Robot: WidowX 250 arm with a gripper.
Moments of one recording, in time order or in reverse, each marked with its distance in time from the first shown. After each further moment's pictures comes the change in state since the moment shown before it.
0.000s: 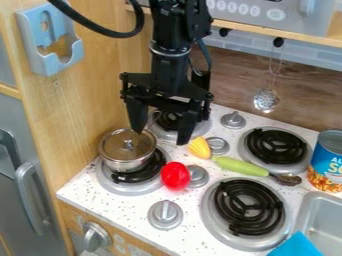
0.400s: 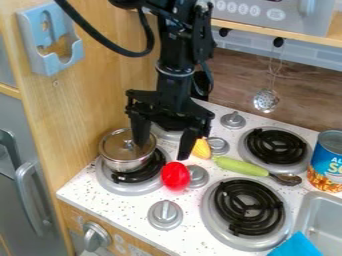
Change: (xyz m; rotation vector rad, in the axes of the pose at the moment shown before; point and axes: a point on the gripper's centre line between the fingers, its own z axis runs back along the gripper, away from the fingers) arm 0.008 0.018 -0.029 0.033 0.071 0.058
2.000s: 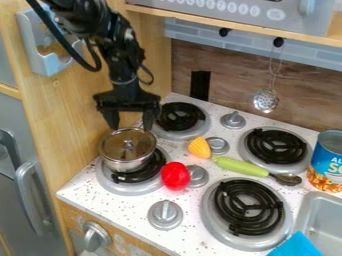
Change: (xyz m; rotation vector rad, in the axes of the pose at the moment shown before) arm 0.102 0.093 -0.073 -0.088 -0.237 0.277
